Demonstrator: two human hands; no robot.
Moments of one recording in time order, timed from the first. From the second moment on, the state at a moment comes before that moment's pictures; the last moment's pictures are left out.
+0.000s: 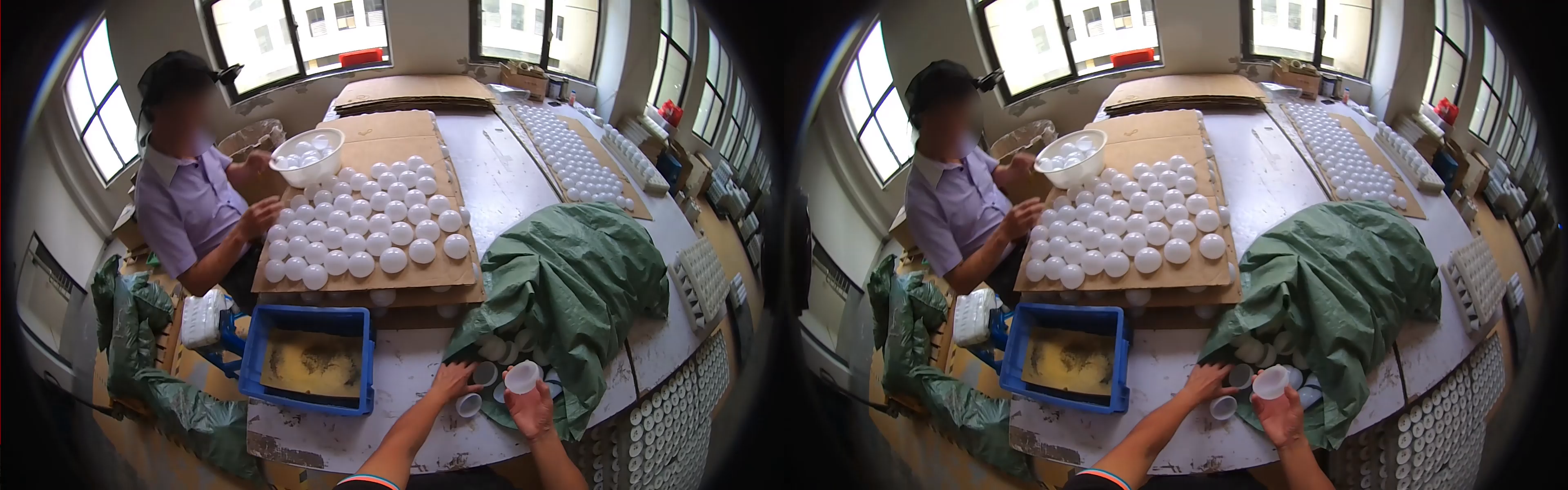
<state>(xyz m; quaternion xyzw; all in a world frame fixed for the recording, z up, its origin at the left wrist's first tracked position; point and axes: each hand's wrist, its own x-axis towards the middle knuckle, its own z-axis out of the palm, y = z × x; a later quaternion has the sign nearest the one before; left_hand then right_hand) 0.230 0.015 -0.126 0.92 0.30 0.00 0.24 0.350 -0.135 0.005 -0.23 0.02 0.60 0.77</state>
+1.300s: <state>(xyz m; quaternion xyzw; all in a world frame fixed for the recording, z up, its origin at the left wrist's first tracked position) 0.093 -0.012 -0.123 0.91 0.33 0.01 0.26 0.361 0.166 0.001 -0.68 -0.69 0.00 0.24</state>
